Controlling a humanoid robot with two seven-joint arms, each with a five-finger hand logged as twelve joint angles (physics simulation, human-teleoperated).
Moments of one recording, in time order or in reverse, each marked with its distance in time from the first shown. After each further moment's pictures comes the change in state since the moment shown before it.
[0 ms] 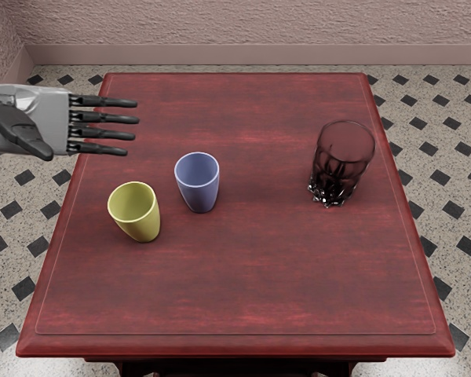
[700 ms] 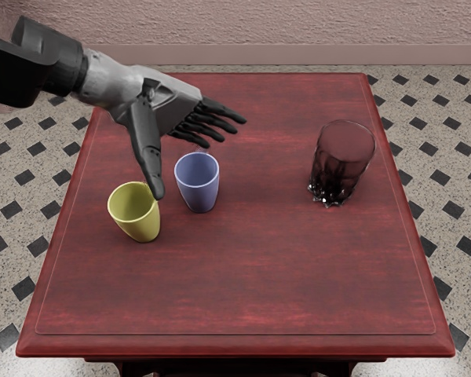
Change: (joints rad) left arm -0.230 -0.444 -0.073 0.039 0.611 0.026 0.000; right arm 0.005 0.000 -0.002 0.005 0.000 0.000 -0.002
